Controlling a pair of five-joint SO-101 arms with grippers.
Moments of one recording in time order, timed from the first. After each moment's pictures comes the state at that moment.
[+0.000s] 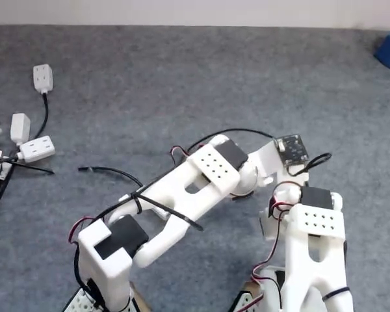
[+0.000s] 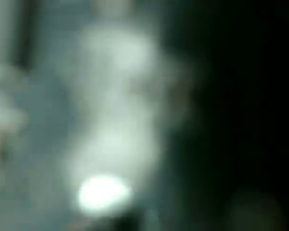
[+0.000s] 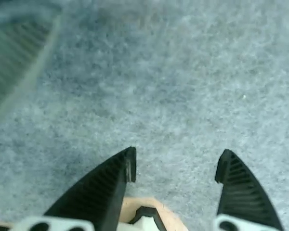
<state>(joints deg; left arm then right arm) 42.5 15.2 2.0 67.5 -22.9 2.8 -43.6 58.9 76.6 17.8</state>
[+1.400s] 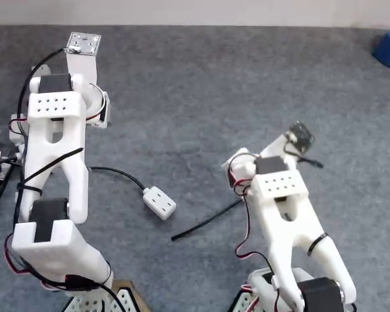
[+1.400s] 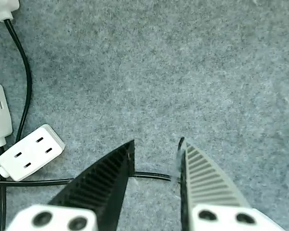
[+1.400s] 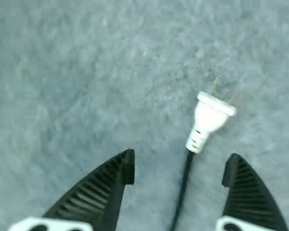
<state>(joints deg) -12.3 9.8 -6.9 76.9 -7.8 -15.6 -24.1 48.4 50.2 -61.4</state>
